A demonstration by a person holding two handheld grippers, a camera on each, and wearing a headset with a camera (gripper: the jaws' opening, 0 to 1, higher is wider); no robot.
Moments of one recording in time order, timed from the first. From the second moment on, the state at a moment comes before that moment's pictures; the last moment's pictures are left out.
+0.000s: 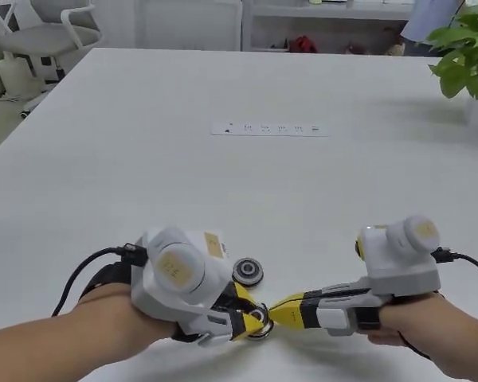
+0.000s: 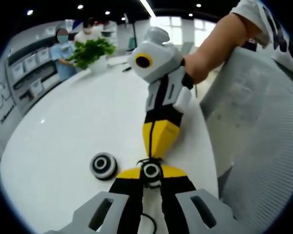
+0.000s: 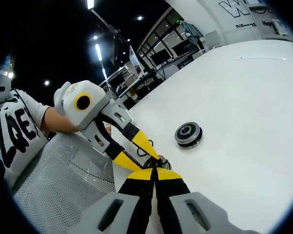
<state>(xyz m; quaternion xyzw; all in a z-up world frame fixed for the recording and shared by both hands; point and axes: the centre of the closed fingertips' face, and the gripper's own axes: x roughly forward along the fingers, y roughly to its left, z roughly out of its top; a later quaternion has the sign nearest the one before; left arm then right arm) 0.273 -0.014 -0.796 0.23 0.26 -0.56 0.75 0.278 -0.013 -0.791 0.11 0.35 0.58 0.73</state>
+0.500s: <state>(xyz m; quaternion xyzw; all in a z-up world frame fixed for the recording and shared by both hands) 0.273 -0.015 -0.796 0.23 0.26 -0.56 0.75 0.273 -0.007 -0.784 0.11 0.34 0.60 0.72</state>
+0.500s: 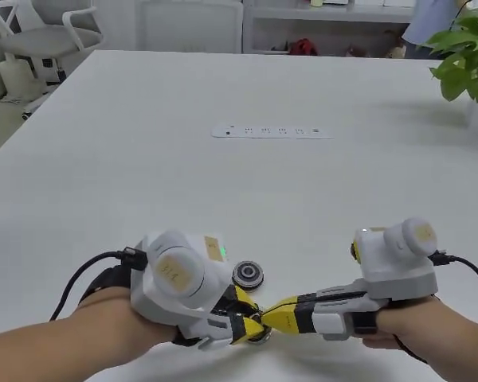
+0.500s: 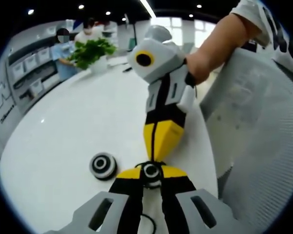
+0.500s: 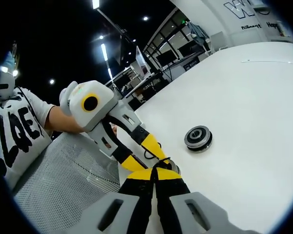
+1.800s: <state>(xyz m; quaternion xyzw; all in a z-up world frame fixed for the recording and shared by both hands) 0.257 -0.013 -0.765 0.20 0.22 -0.60 0.74 0.278 -0.013 -0.782 0.11 0.34 0.59 0.73</state>
